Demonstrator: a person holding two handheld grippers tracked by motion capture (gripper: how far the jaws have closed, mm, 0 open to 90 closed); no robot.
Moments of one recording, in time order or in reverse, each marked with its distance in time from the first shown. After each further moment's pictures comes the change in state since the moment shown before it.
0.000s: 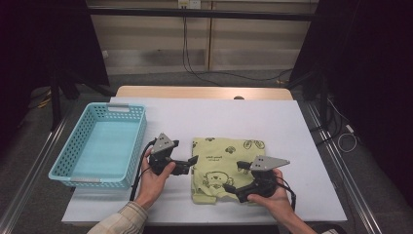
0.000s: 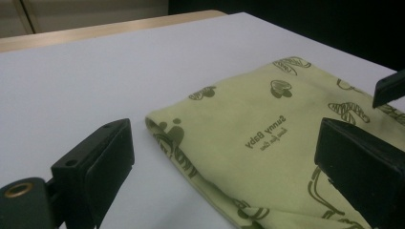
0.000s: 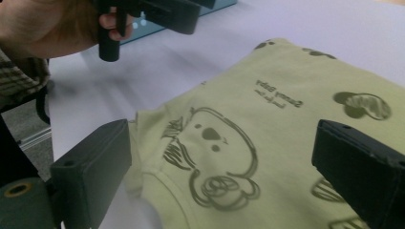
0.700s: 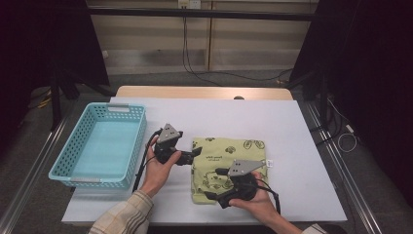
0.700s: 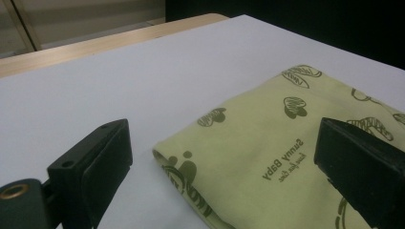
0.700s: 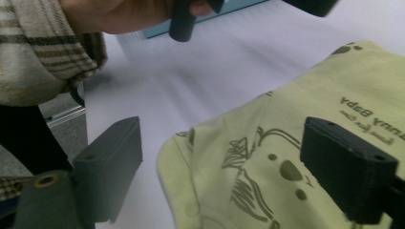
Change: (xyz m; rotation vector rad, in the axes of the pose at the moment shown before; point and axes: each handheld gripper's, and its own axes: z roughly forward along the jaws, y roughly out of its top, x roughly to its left) left arm 0.009 0.020 0.021 0.015 0.001 0.048; right arm 0.030 0.011 0.038 0.059 0.115 -0.066
